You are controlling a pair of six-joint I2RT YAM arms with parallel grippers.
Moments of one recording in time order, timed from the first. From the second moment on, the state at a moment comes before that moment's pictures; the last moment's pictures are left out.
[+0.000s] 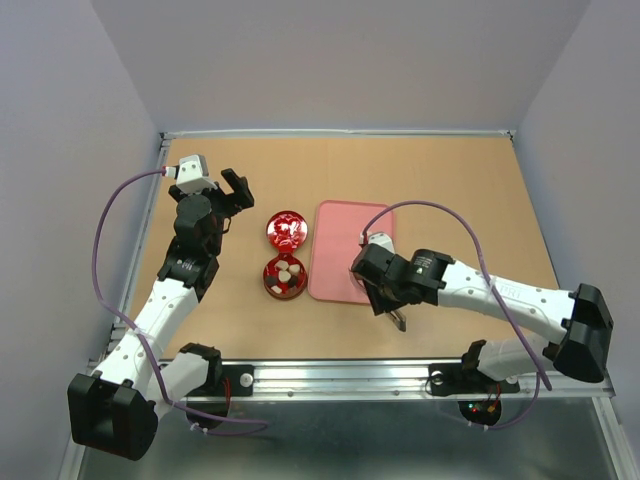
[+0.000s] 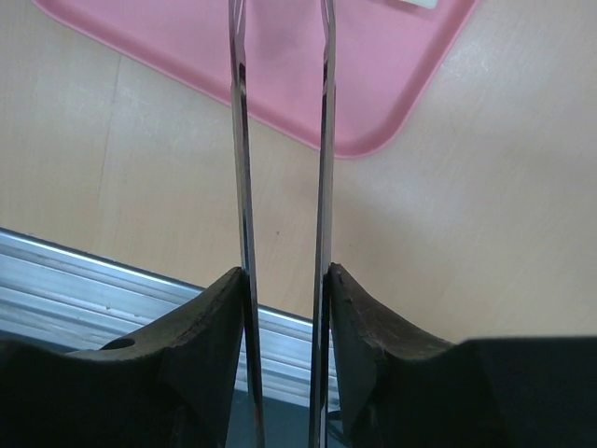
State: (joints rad) left arm -0.28 0.95 0.72 0.16 -0.31 -0.34; right arm 1.06 1.29 1.05 -0.97 0.32 0.65
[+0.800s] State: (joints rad) left arm -0.28 0.95 0.72 0.16 -0.31 -0.34; right arm 1.06 1.33 1.21 -0.85 0.28 0.48
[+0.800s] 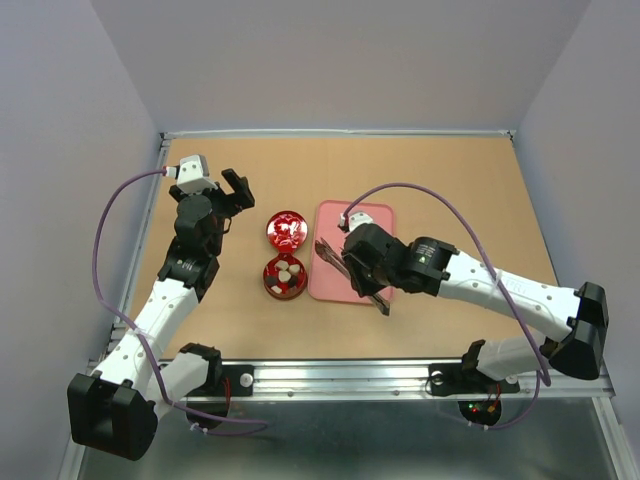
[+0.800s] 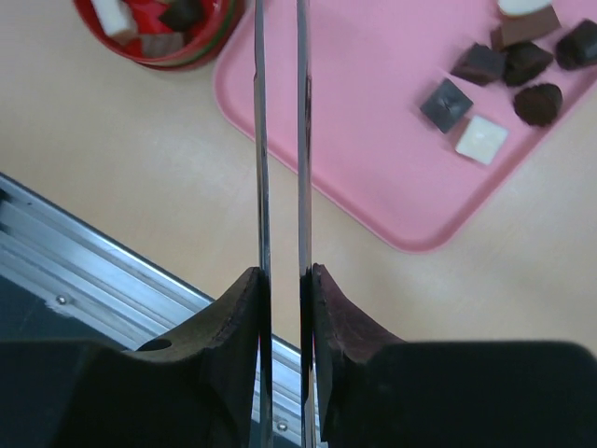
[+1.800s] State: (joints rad) left arm -0.28 0.95 0.72 0.16 -0.31 -0.34; right arm 1.09 1.60 1.33 -0.64 0.06 0.33
